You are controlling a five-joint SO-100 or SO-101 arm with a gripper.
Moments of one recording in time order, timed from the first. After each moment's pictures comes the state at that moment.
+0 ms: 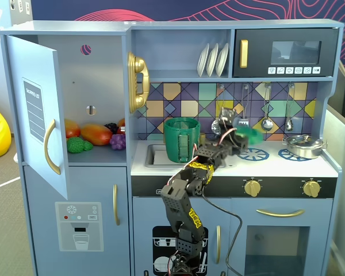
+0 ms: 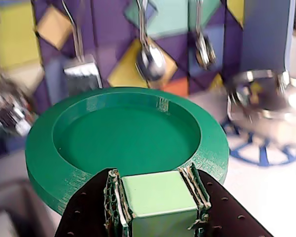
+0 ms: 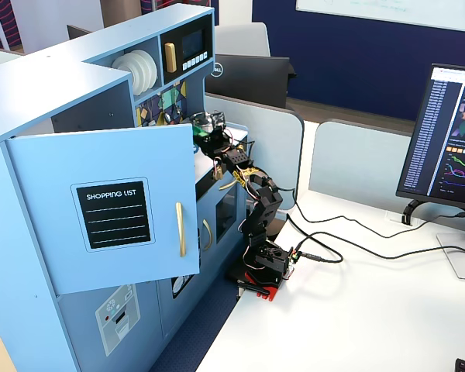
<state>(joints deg) 29.2 117.2 102.0 9.8 -92.0</state>
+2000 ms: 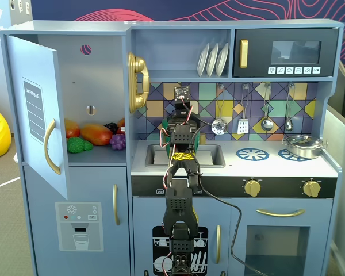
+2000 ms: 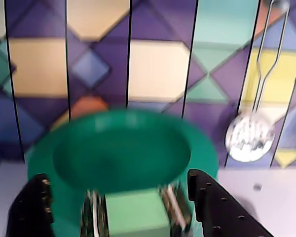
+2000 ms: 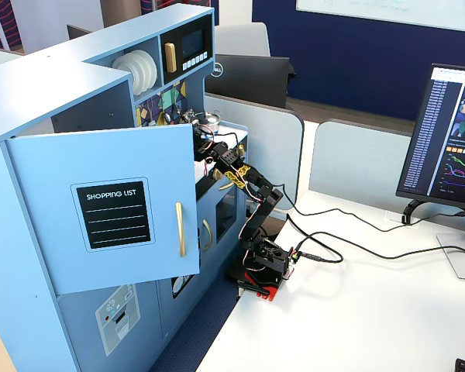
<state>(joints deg) 2.8 115.3 80.9 29.7 -97.8</state>
